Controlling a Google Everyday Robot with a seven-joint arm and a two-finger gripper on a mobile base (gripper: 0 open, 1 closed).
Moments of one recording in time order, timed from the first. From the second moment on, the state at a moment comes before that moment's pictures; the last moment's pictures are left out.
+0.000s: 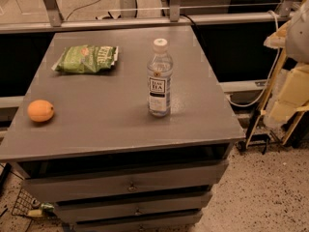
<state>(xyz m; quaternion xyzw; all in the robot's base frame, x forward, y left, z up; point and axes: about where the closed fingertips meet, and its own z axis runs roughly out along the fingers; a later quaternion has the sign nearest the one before) 0.438 -0.214 0.986 -0.60 0.78 -0.05 0.17</state>
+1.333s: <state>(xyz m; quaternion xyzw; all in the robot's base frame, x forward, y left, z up) 0.531 -0.126 0.970 -0.57 0.73 0.10 0.37</state>
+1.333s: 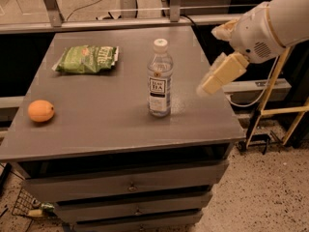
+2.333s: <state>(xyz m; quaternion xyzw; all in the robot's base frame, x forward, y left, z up) 0.555 -0.059 0.962 -0.54 0.69 0.22 0.43</state>
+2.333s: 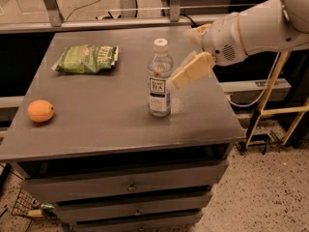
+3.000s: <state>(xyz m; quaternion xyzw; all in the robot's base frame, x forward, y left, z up) 0.556 -0.030 0.949 -0.56 0.68 0.26 0.39</state>
